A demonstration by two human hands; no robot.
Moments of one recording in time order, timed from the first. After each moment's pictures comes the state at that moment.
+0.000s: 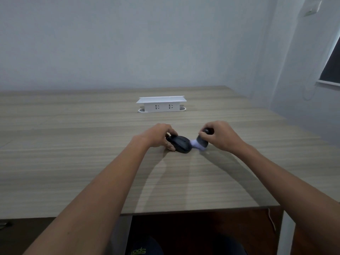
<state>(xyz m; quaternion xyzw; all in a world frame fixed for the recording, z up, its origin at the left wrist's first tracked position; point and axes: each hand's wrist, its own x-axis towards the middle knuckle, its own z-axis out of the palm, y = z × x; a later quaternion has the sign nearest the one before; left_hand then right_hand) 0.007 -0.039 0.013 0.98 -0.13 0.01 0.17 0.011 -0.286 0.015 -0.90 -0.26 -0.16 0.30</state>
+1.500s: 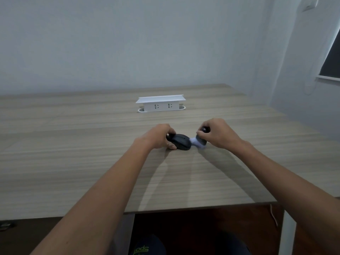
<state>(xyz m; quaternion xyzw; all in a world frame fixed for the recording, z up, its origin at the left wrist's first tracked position) -0.002 -0.048 0.010 0.98 -0.12 0.03 0.13 0.006 -0.280 0.019 -0.91 -0.25 -0.15 0.28</state>
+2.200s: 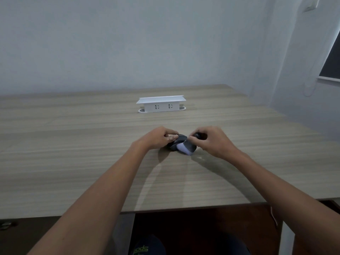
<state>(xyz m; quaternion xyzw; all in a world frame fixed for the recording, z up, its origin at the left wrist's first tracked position) -0.002 -0.041 0.001 0.96 -0.11 0.01 0.26 -0.015 -0.270 0.003 -0.87 -0.29 -0.15 0.35</state>
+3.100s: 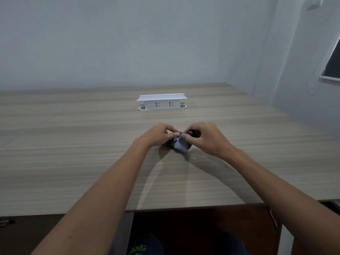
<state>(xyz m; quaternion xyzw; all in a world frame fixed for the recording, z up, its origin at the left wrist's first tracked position) 0.006 -0.039 -0.005 0.94 -0.07 0.03 0.32 -0.017 -0.252 0.009 -0.86 -0.34 -0.19 0.32</state>
